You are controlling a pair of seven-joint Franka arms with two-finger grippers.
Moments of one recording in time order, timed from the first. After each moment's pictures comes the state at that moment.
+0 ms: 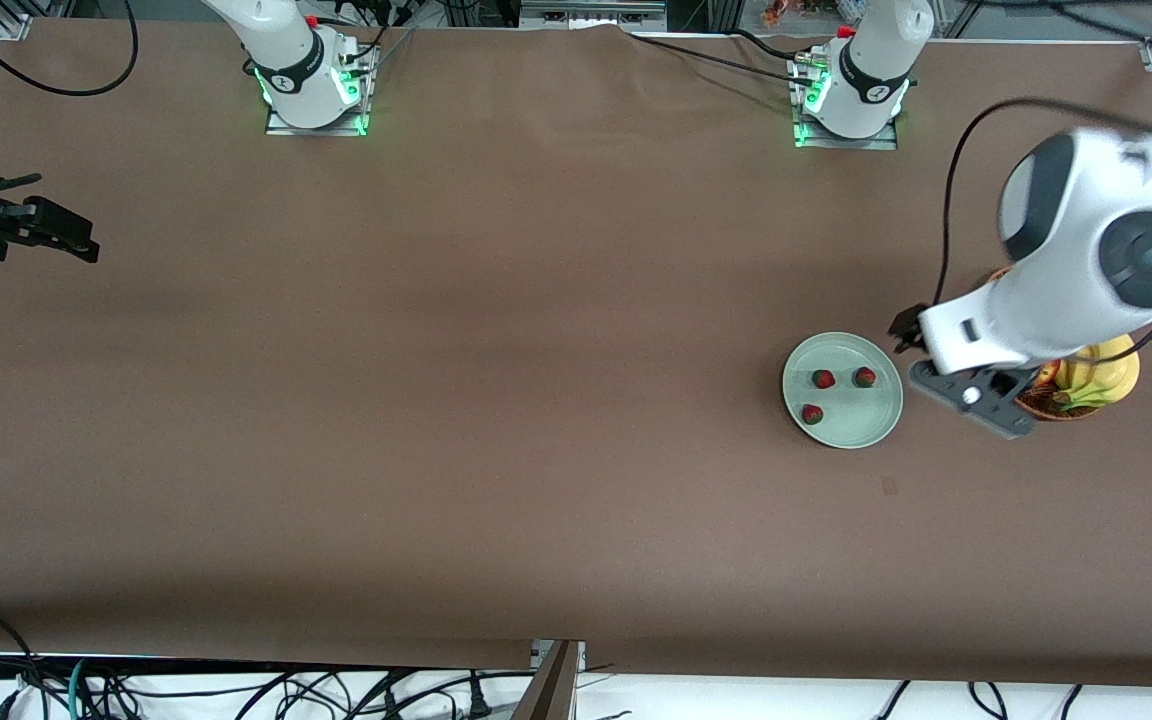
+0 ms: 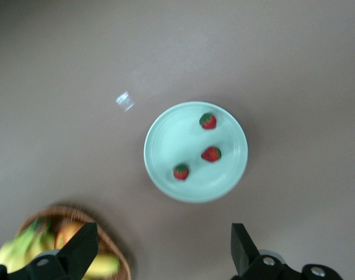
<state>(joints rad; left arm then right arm) -0.08 0.28 -0.08 -1.51 0.09 1.66 0.29 0.04 0.10 -0.06 -1.48 -0.03 1.50 -0.03</state>
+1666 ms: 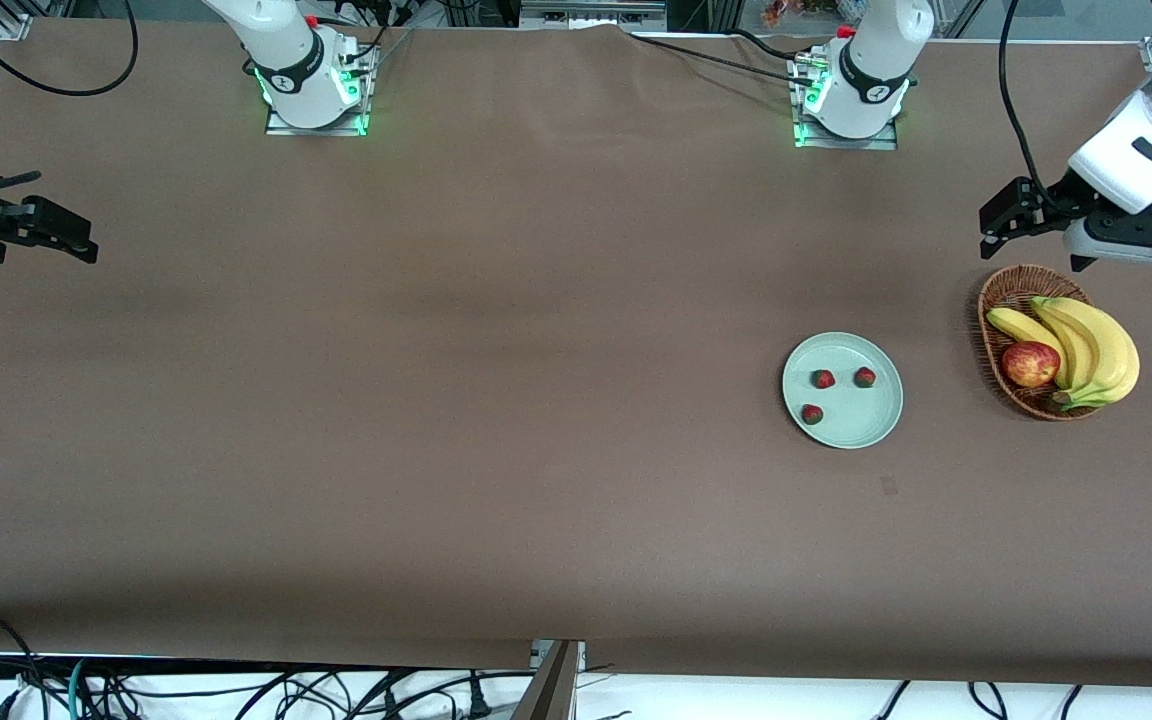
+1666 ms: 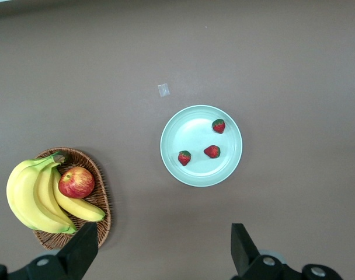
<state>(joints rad) -0.04 -0.08 -0.03 -1.77 0.02 1.73 0.07 0.04 0.10 -0.06 -1.48 -0.03 1.51 -0.05</state>
